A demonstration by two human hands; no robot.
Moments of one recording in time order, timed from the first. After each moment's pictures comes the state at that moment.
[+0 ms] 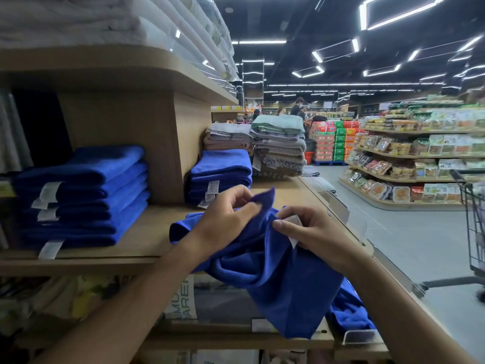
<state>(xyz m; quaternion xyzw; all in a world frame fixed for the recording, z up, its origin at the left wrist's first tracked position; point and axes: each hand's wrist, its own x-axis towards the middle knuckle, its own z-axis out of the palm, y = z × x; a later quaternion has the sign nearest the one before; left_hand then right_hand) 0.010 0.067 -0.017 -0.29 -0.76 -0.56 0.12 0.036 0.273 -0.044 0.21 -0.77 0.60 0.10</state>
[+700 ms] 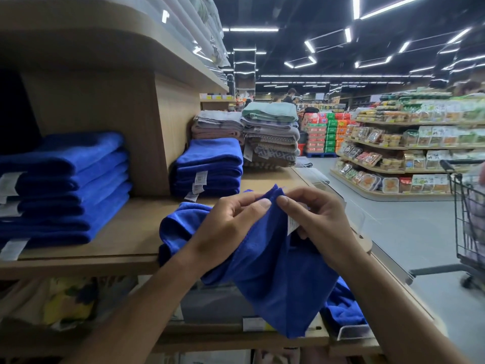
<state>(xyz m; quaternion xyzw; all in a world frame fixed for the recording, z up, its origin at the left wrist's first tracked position) 0.010 0.085 -0.042 -0.39 -0.68 -0.62 0.03 0.034 0.274 -0.052 0.20 -0.71 0.62 0.26</state>
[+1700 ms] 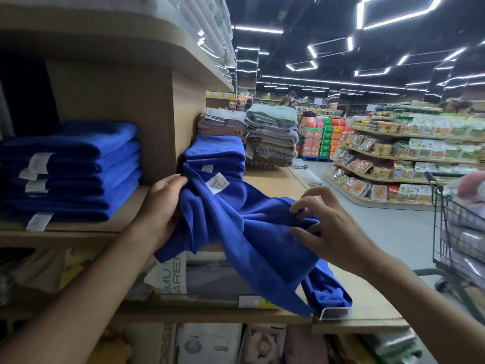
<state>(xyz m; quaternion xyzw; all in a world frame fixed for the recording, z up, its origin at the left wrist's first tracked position) 0.006 0.003 -0.029 -0.09 -0.57 -0.81 0.12 0.074 0.310 -0.050 0.21 -0.90 0.24 0.28</state>
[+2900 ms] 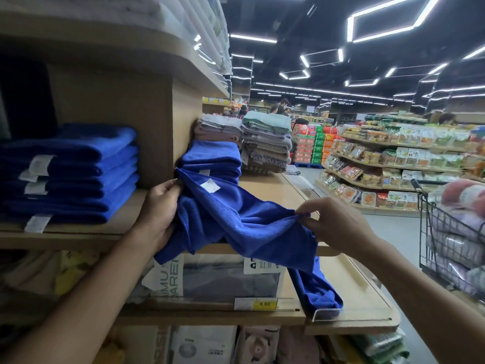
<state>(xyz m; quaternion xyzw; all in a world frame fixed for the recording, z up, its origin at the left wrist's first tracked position) -0.007 0.002 -0.040 -0.09 -0.53 -0.84 0.12 0.074 0.313 -0.014 0.05 -0.97 0.09 0.22</state>
